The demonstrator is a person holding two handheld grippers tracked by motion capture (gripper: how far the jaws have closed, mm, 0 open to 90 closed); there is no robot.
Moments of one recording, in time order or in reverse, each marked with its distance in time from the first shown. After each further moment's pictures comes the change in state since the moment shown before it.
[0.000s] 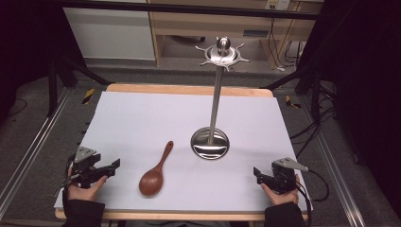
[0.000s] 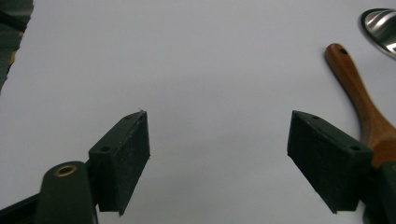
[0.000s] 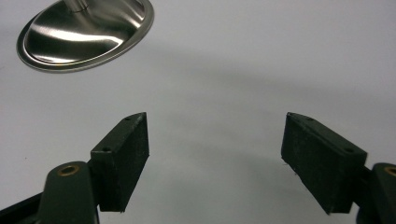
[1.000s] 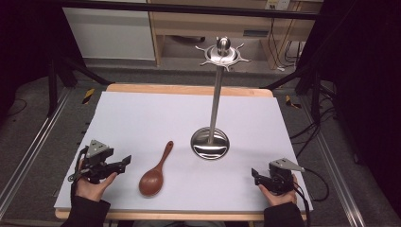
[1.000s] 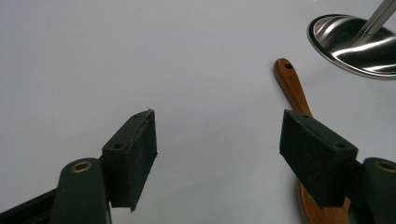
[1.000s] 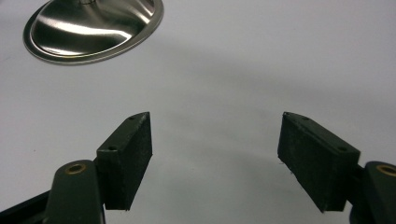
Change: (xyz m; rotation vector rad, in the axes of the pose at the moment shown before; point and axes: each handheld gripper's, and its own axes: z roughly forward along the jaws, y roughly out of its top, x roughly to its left) left arm -0.033 0.029 -0.003 0.004 -0.059 0.098; right arm 0.009 0.000 0.000 0.012 0.000 -0.033
